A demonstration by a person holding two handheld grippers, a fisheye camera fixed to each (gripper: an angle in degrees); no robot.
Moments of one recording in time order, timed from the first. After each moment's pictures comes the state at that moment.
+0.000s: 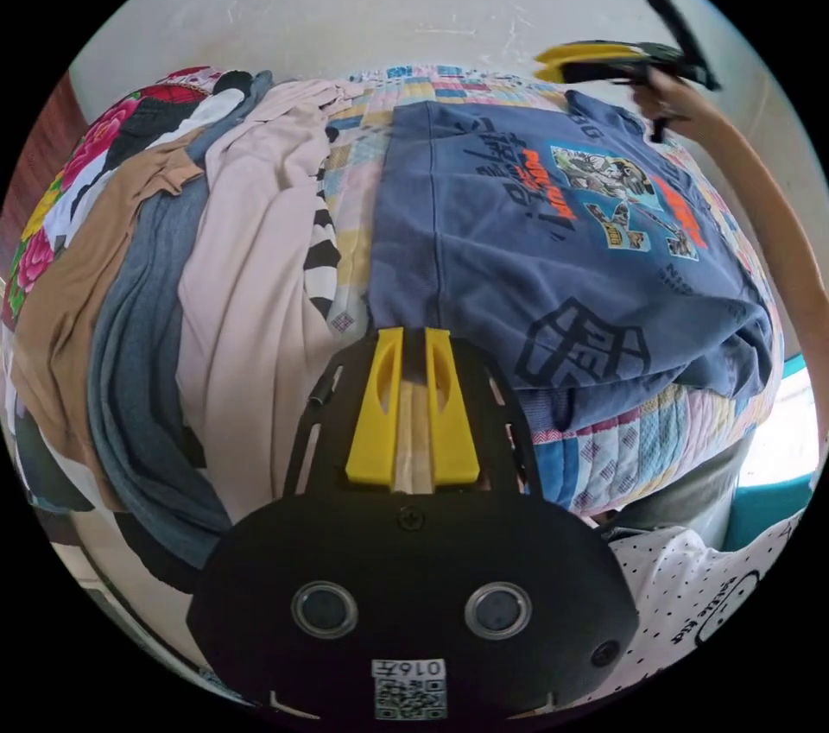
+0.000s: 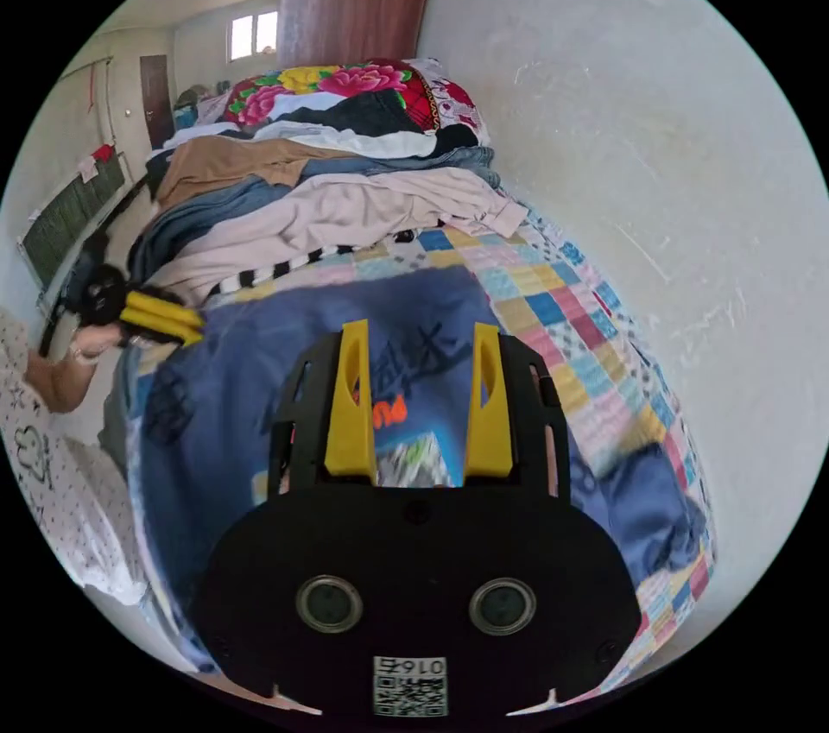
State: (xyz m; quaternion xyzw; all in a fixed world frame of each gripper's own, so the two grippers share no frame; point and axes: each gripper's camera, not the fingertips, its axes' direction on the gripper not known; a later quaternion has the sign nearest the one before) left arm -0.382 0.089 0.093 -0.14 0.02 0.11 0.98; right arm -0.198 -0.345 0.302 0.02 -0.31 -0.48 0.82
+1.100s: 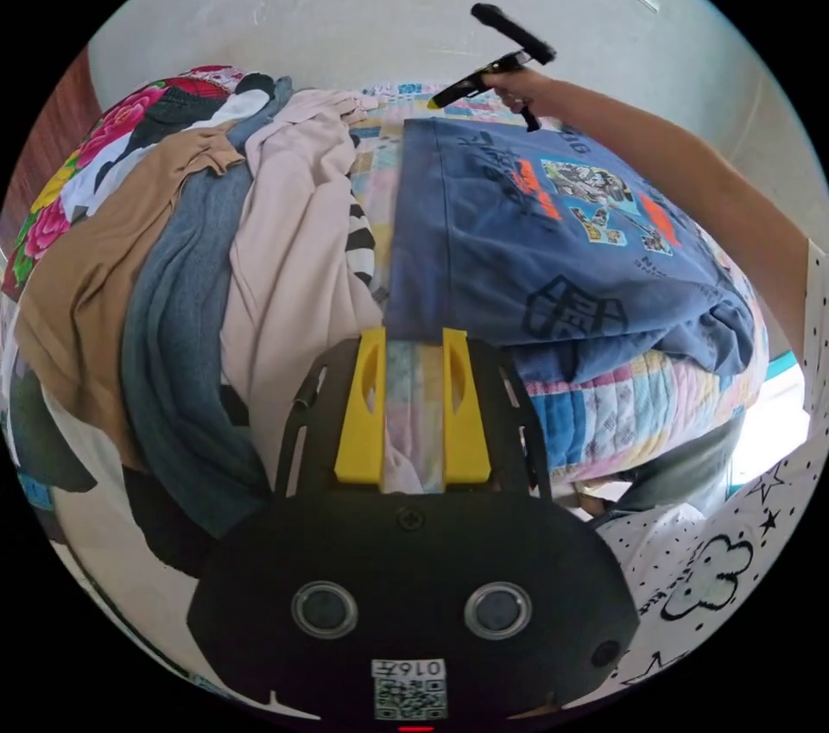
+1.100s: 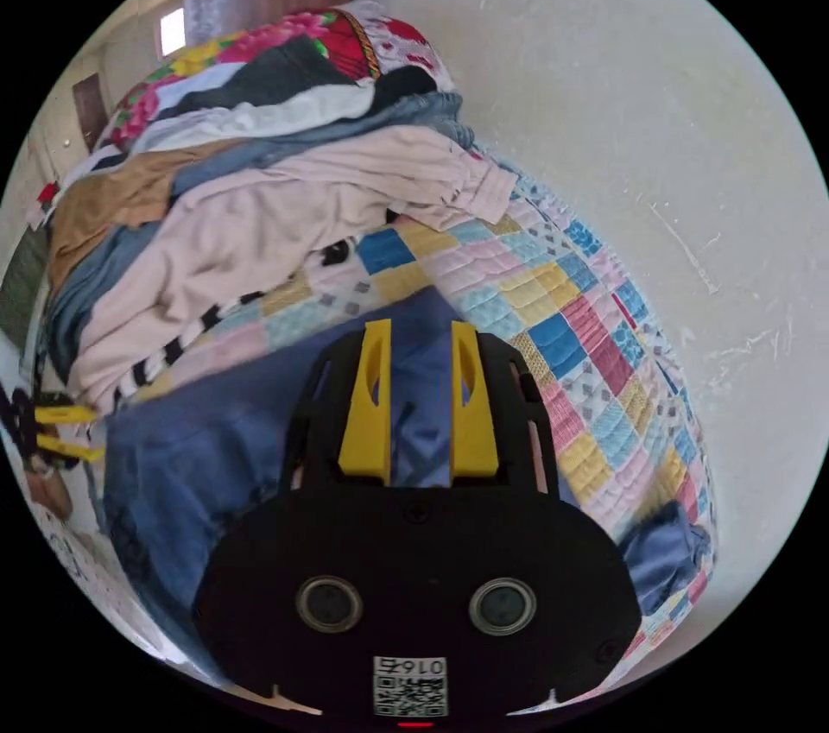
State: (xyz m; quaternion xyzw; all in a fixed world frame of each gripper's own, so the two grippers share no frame) left arm -0.455 0.107 0.033 -0.12 0.07 0.08 0.99; right arm -0.321 -0.341 0.278 -0.03 -0.28 -0.49 0.83
